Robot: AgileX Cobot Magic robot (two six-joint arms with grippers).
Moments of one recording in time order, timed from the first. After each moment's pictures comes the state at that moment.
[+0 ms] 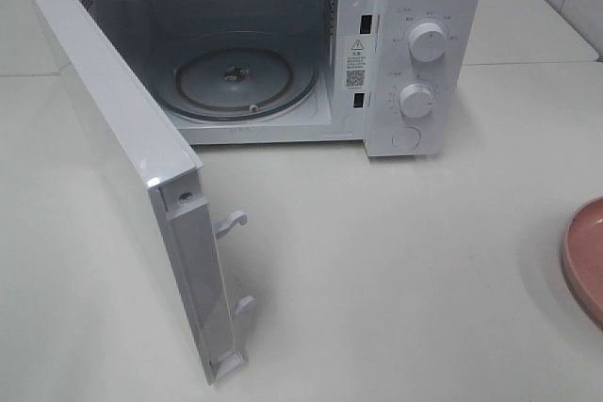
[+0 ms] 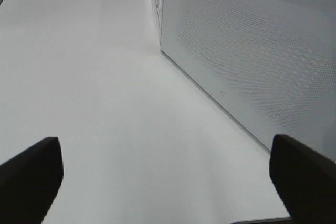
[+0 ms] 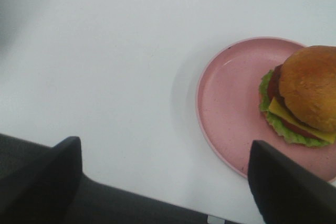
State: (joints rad) left arm 0.02 -0.01 -0.52 -0.18 1.08 0.09; right arm 0.36 0.25 -0.55 -0.14 1.07 0.13
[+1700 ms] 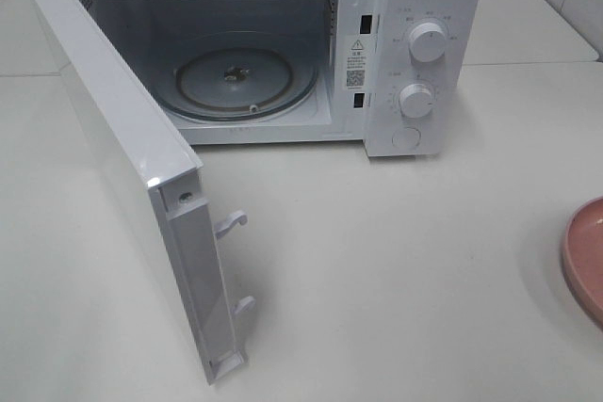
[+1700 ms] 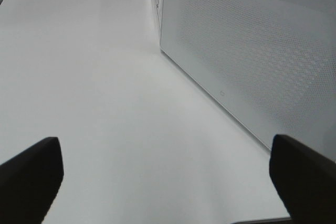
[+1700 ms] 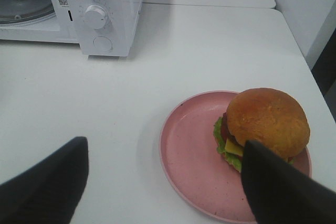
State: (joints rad) left arm 0.02 -0.01 -0.52 -0.18 1.08 0.09; right arm 0.10 -0.01 -0.49 -0.10 0.97 0.05
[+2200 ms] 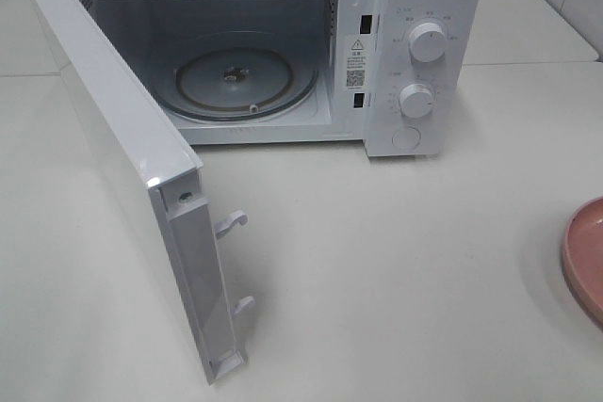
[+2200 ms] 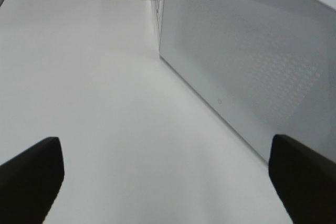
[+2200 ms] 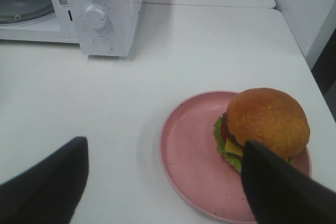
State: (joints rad) left arm 0.02 -0.01 -0.53 -0.18 1.07 0.06; right arm 0.10 -0.01 -0.49 -0.10 0.97 0.05
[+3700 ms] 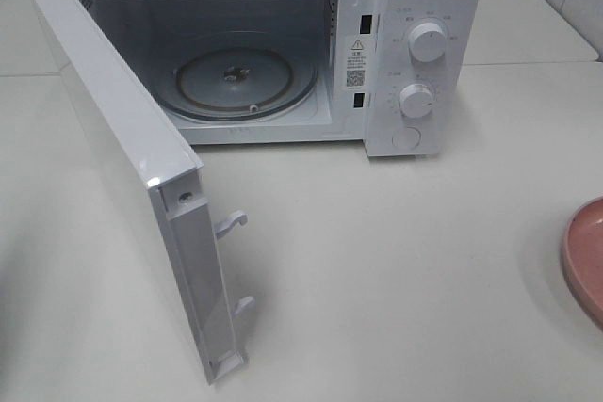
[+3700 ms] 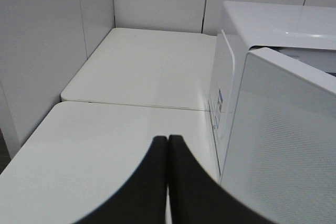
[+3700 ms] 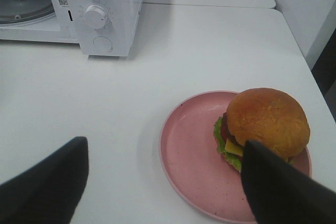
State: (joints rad) left arm 0.02 0.65 -0.24 -0.18 -0.19 0.13; right arm 0.10 -0.01 -0.49 -0.10 0.97 0.05
